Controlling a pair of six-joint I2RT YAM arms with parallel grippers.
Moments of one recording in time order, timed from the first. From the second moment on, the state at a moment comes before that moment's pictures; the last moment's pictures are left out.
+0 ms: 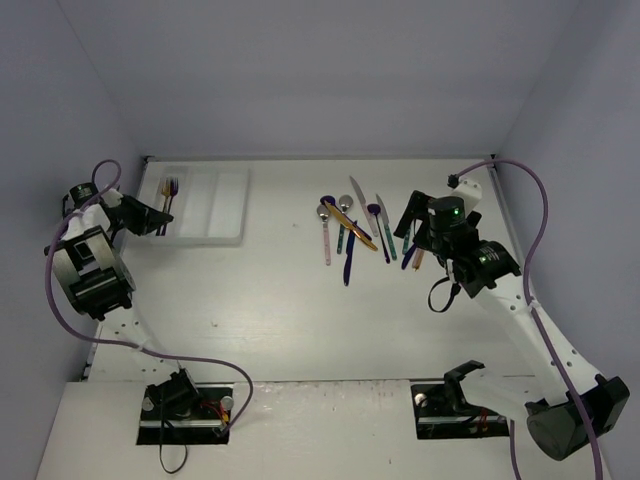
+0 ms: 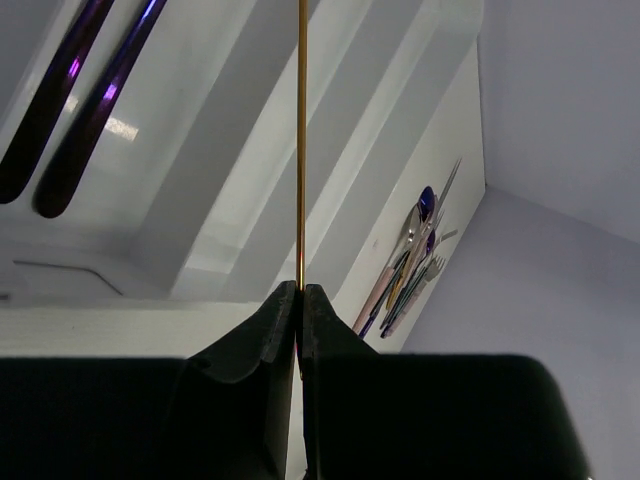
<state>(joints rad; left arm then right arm) 0.53 2.02 1.51 -0.52 0.84 -0.61 0.42 1.06 1.05 -0.60 0.39 0.58</state>
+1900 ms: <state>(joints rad) 0.13 1.51 1.50 -0.70 0.09 -0.27 0.40 1.05 1.01 -0.59 0.46 0.58</state>
